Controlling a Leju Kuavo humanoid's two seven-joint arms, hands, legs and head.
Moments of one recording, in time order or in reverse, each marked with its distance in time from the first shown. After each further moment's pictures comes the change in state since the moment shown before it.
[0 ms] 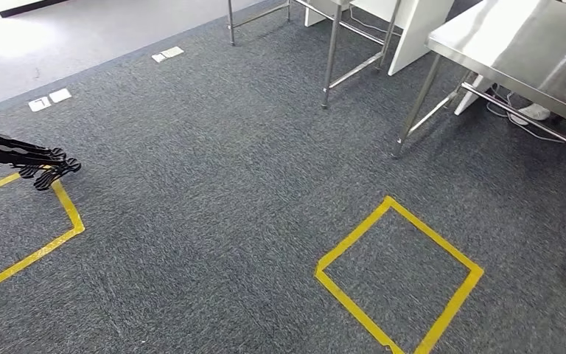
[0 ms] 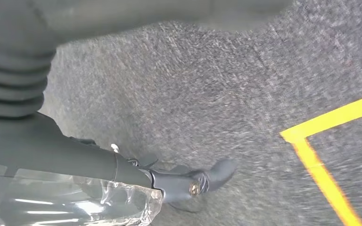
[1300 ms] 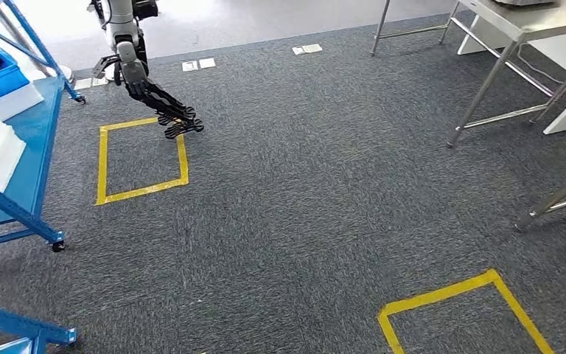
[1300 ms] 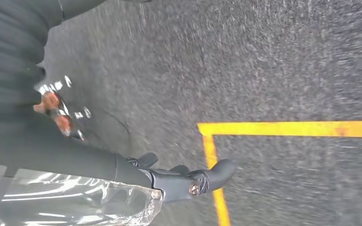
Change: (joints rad) left arm 0.001 -0.001 0.000 0.006 0.003 0.015 0.009; right arm 0.002 -0.002 -0.001 0.003 0.025 0.016 0.032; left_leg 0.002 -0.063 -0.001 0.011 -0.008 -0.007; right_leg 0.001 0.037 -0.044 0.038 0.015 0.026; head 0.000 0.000
